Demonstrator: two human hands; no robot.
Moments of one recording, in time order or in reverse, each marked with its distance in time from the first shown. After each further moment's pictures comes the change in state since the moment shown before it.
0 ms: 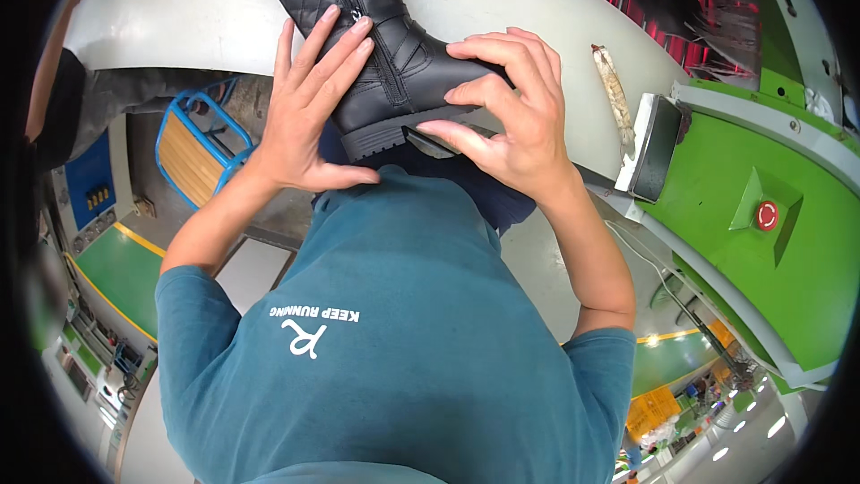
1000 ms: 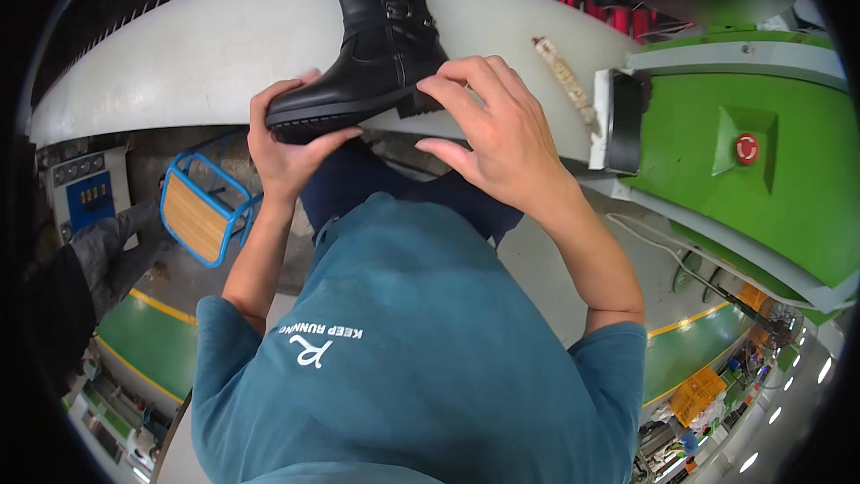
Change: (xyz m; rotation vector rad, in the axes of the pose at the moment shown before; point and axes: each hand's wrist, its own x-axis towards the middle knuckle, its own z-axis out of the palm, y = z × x) left_hand 0.002 0.005 0.042 -0.452 0.503 -0.348; right_hand -0.003 -0.037 -0.044 -0.136 -0.113 0.169
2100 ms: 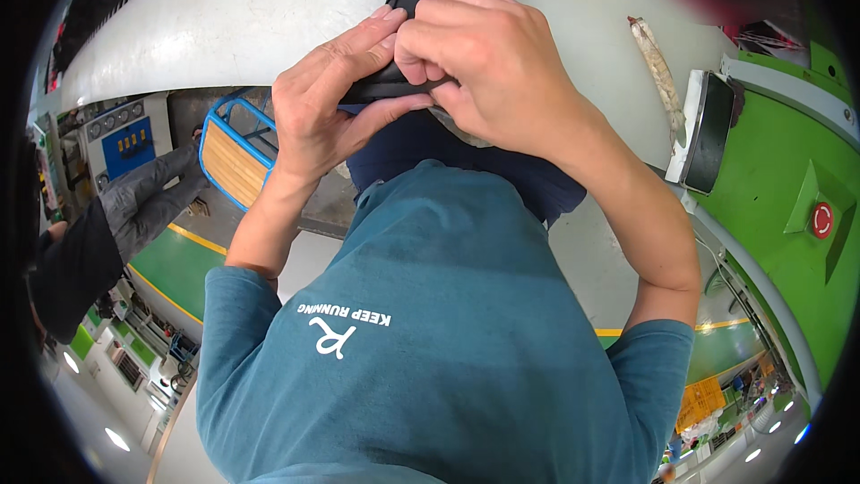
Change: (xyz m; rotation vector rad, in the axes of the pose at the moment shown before) left_hand 0.049 0.030 -0.001 0.338 -0.300 0.354; right_hand 0.065 0.022 0.056 0.265 -0.132 -0.084
